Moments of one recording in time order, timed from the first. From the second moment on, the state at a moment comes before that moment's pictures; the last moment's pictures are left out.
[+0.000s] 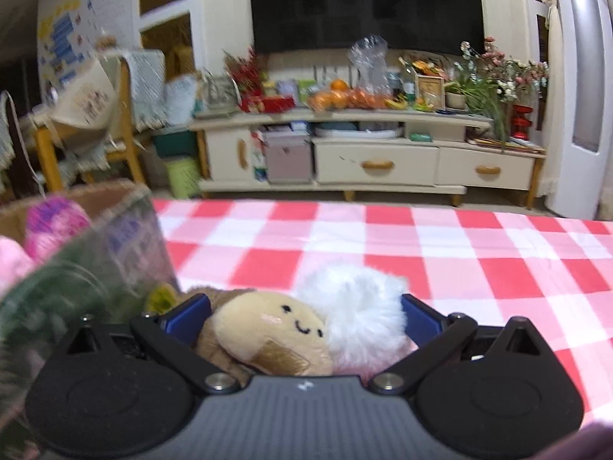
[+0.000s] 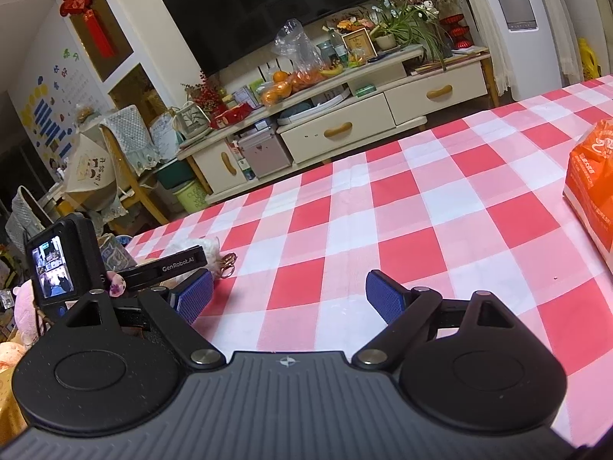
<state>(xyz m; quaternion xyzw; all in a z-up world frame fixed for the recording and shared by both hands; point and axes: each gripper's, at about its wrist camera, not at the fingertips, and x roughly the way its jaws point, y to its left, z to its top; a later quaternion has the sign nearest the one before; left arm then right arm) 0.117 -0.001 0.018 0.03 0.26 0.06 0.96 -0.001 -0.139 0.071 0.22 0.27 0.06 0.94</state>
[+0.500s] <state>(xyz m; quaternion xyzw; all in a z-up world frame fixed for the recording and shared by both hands) 0.083 -0.064 0.007 0.09 0.28 -0.15 0.94 0.005 -0.166 0.068 0.24 0.26 0.02 0.94</state>
